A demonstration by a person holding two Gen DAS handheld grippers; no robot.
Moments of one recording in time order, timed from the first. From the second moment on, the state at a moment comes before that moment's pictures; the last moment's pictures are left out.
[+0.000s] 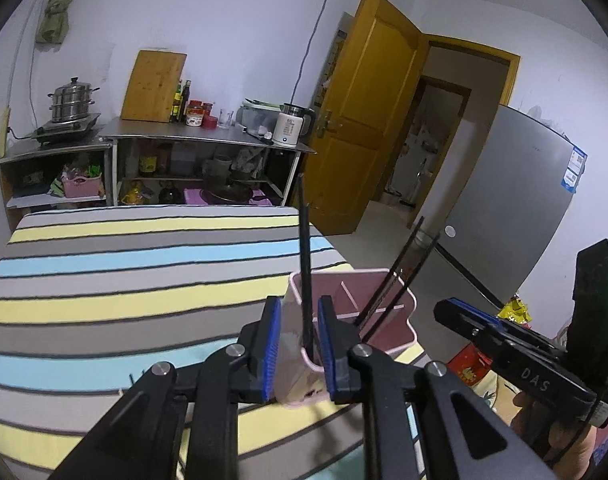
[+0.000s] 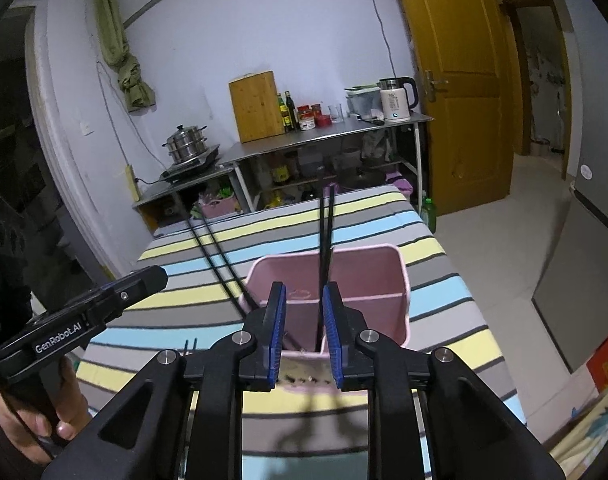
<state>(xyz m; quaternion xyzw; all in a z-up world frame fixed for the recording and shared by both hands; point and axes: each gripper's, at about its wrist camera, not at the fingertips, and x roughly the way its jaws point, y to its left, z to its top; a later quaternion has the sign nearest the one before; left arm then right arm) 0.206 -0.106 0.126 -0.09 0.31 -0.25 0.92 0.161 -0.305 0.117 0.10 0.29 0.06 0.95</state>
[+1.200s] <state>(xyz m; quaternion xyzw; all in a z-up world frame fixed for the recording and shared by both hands) 0.096 -0.026 0.047 -0.06 0.34 -0.14 0.93 0.091 -0.216 0.050 0.06 0.35 0.14 0.92</state>
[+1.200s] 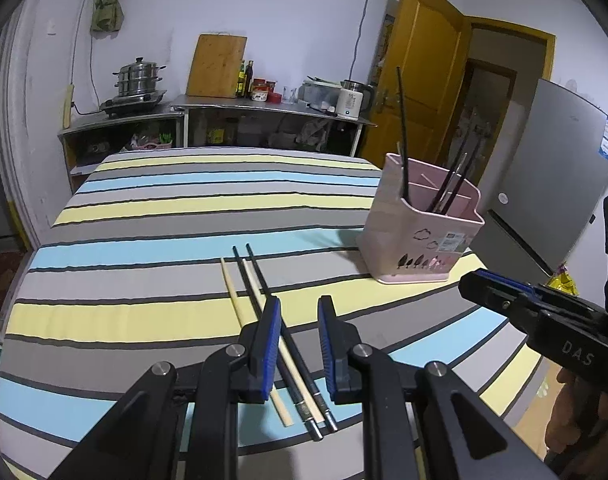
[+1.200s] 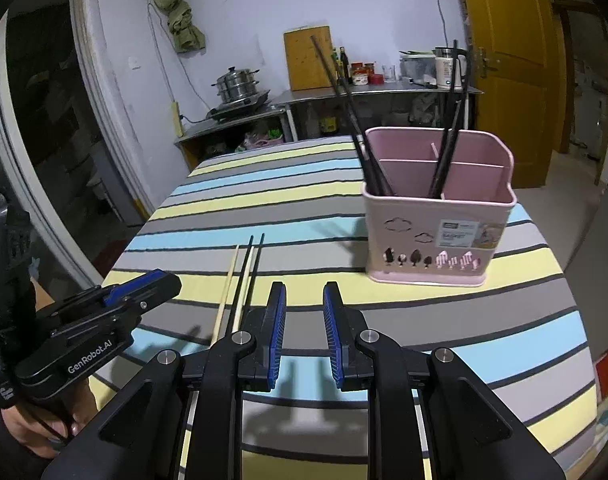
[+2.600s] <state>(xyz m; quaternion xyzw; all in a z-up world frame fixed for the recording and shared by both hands) 0.192 0.000 -0.047 -0.08 0.43 -0.09 0.89 0.170 -0.152 -0.024 0.04 0.43 0.19 0.88</state>
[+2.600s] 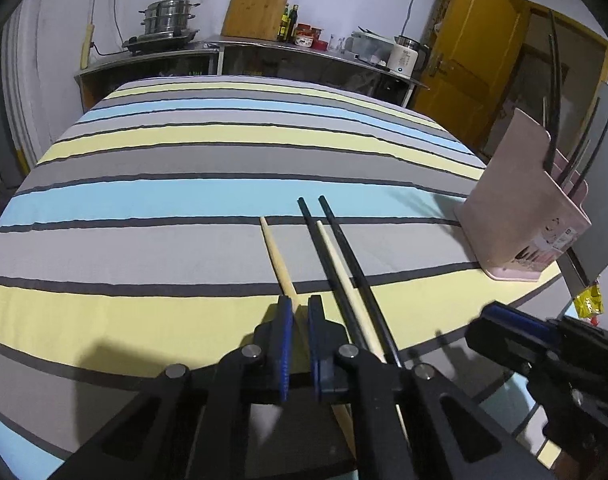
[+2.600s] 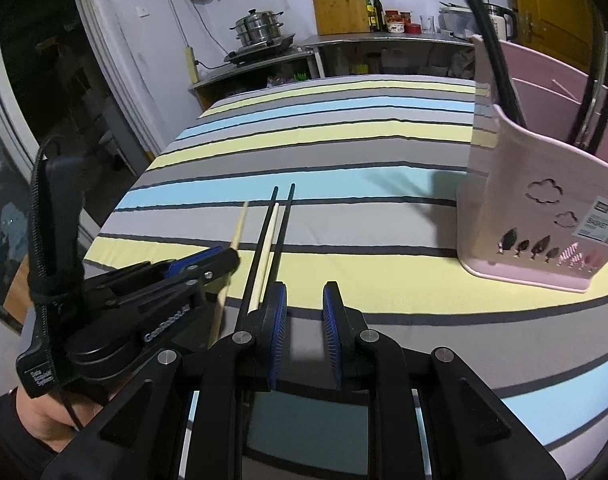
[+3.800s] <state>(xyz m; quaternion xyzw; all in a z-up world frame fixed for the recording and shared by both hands) 0.214 0.043 -0.046 -0.08 0.45 -0.06 0.89 0.240 -0.105 -0.053 0.00 0.48 0.18 0.86</state>
